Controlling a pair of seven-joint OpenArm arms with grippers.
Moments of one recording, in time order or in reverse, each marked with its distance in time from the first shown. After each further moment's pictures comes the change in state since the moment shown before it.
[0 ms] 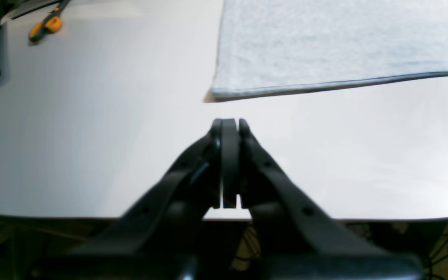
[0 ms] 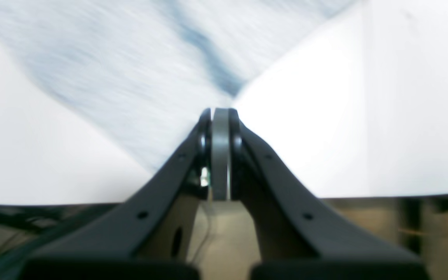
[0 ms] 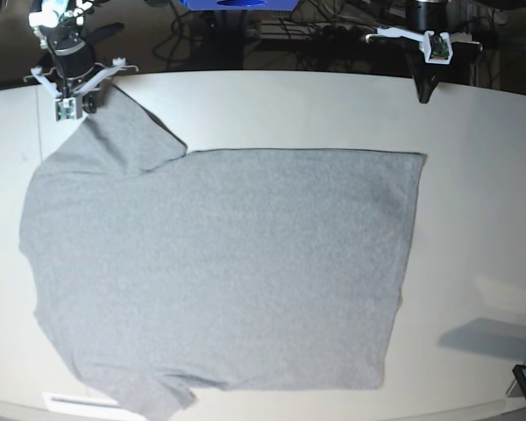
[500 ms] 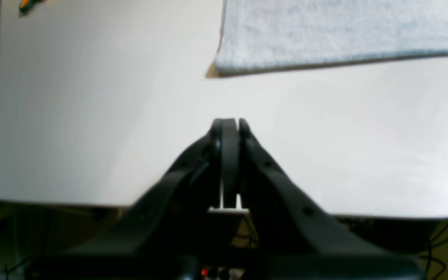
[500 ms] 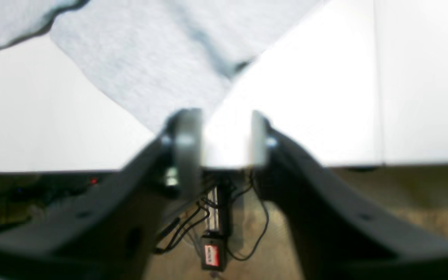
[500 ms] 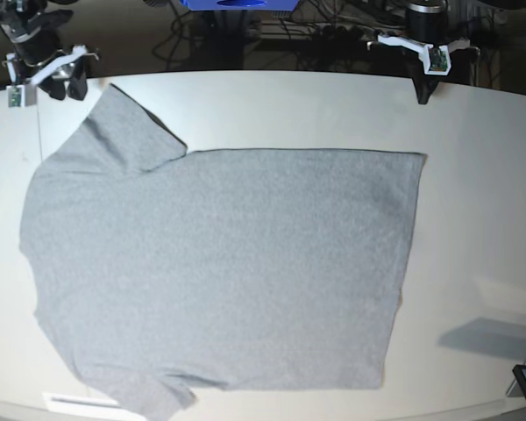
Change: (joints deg) left arm -3.1 0.0 0.0 -1.7 -0.1 0.0 7.4; right arm -1.3 4.5 16.3 0.5 30.0 11.2 -13.8
